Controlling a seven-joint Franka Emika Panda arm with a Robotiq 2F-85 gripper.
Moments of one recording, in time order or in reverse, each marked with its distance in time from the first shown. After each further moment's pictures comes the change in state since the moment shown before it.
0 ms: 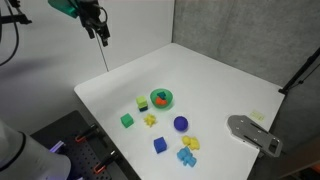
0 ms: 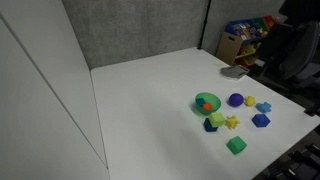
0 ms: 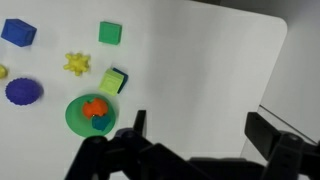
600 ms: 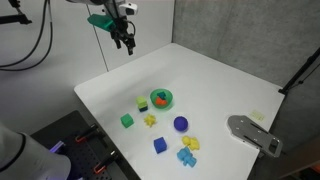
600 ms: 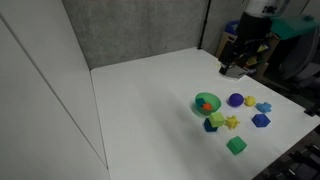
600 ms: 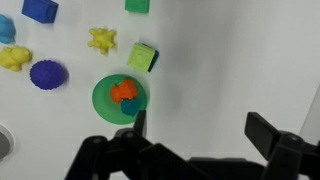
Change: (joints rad) arm -0.070 0.303 -0.019 0.136 -0.169 0.149 0.071
